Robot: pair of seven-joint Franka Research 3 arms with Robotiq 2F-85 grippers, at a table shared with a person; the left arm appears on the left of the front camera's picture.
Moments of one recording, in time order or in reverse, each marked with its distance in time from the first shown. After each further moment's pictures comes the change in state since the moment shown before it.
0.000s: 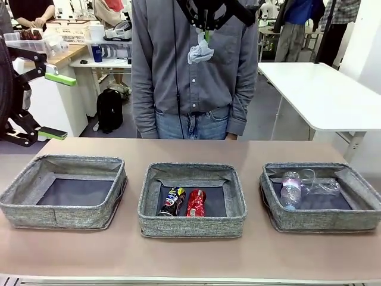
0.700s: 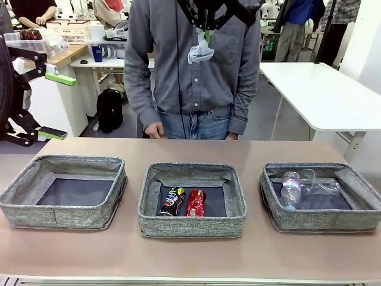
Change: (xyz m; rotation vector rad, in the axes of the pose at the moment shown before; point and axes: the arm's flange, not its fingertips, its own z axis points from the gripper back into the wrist) left arm 0.000 0.000 0.000 0.000 0.000 0.000; right arm 0.000 0.000 0.000 0.000 0.000 0.000
